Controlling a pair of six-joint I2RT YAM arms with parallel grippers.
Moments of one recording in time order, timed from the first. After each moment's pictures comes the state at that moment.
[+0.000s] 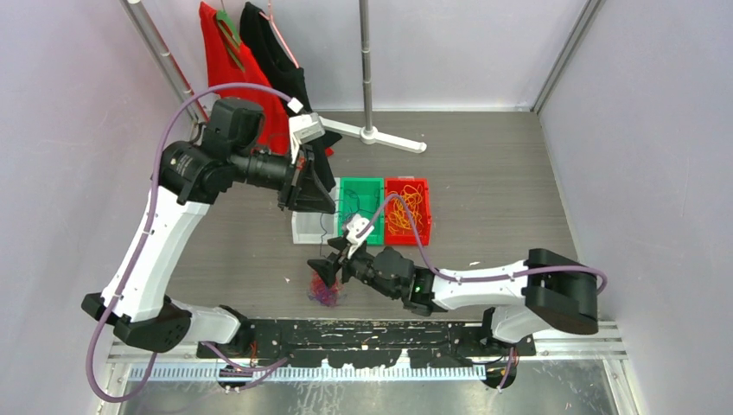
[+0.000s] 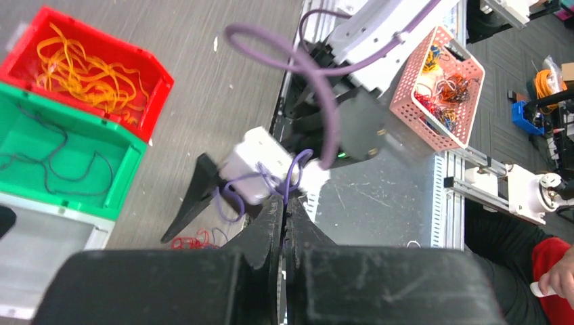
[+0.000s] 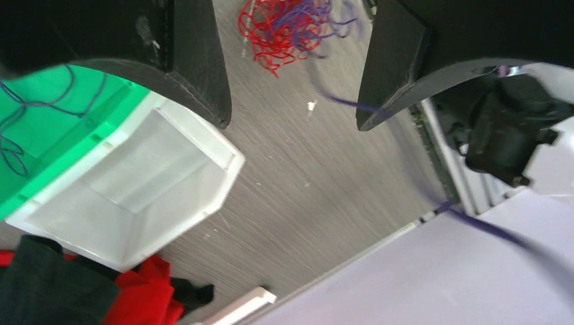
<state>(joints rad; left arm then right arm) -0.55 1.33 1.82 -1.19 0.89 0.08 1.29 1.37 0.61 0.75 0.31 0.23</state>
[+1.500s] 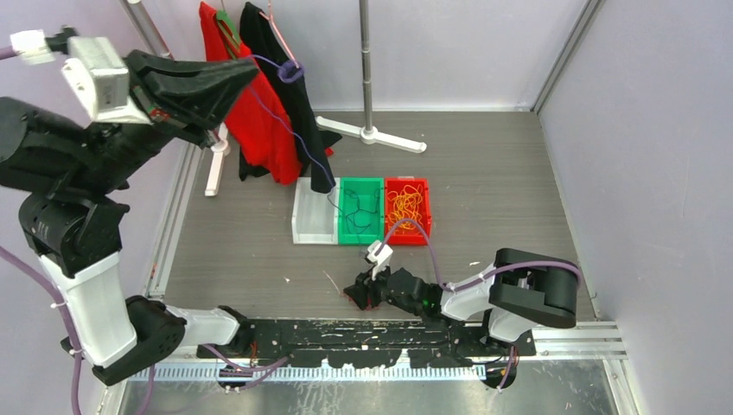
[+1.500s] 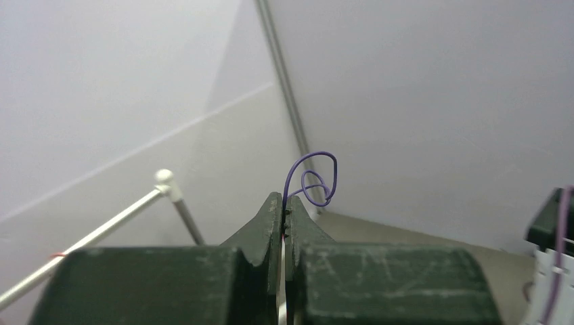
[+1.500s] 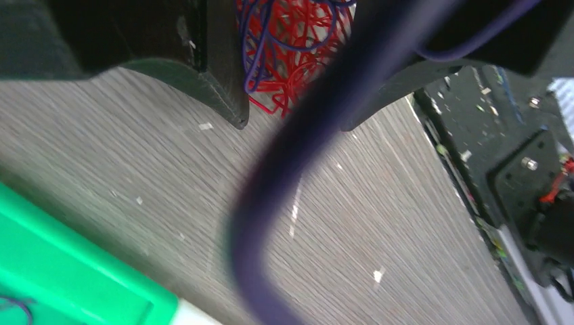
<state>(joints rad) -0.55 1.30 2.40 -0.66 0.50 0.07 1.25 1.53 0.31 0.91 0.23 0.42</state>
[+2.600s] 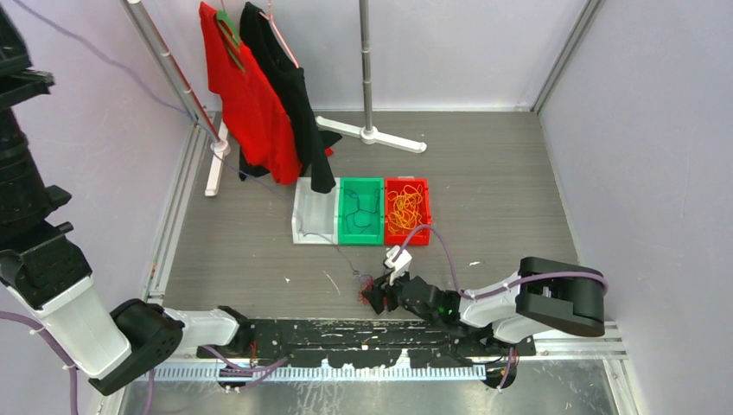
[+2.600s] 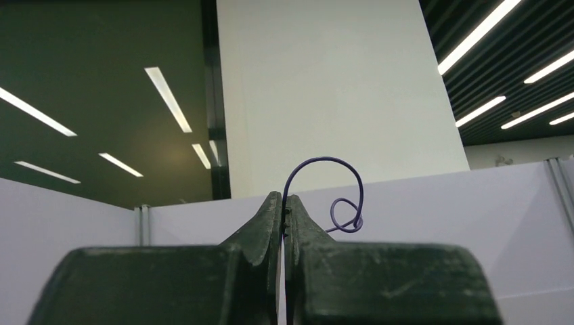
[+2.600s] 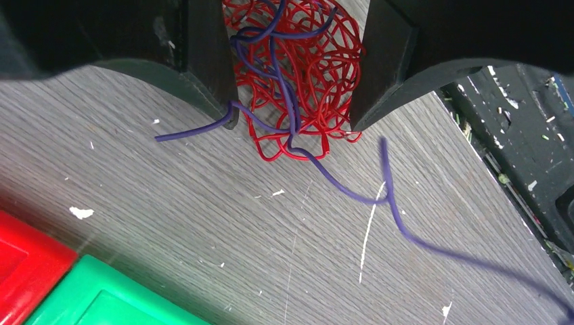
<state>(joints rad) -0.55 1.27 2.49 -0.13 -0.09 0.45 1.27 1.36 0.16 0.81 0.37 0.42</state>
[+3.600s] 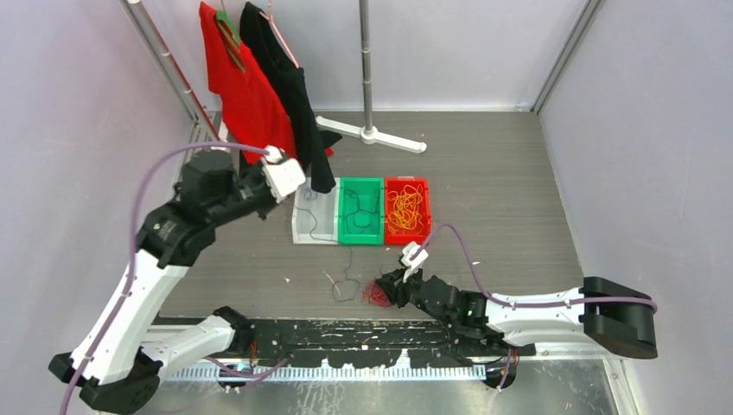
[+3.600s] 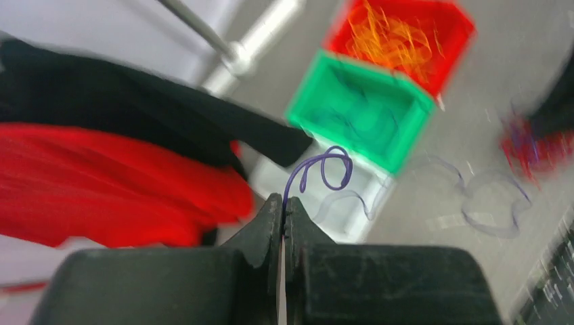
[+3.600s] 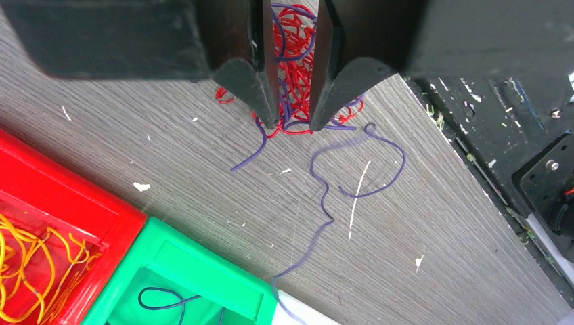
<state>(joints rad) -0.55 0.94 1.41 -0.74 0.25 0.59 1.29 0.97 0.13 0.55 0.44 0.39</state>
